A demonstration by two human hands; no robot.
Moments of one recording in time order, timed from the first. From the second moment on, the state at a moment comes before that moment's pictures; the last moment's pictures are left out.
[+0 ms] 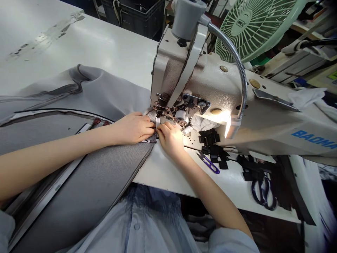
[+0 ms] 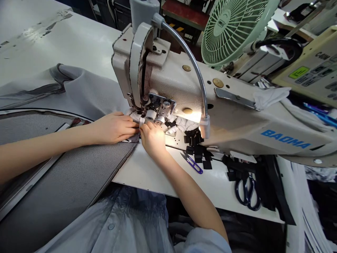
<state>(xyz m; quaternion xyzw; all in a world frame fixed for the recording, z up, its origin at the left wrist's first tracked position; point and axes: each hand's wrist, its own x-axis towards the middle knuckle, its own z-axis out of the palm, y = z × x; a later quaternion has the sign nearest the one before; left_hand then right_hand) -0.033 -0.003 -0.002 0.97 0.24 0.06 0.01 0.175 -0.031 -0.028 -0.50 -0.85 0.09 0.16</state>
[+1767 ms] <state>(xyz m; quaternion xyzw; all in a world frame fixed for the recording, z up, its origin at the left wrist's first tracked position) -0.039 0.025 -0.006 0.95 0.28 0.09 -0.03 0.170 -0.040 -0.044 -0.41 -0.90 -0.07 0.11</state>
